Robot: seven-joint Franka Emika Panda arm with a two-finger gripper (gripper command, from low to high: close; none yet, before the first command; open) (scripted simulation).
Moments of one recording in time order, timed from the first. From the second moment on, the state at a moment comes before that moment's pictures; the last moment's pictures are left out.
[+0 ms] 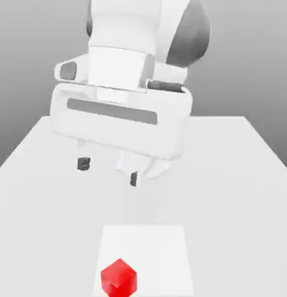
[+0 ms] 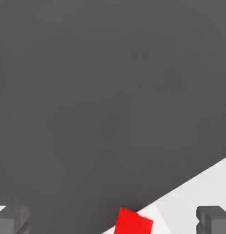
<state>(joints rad) -0.23 -0.05 0.14 -2.40 -0.16 2.56 1.42</state>
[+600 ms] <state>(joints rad) -0.21 0.40 0.10 -2.41 -0.11 2.81 1.59</state>
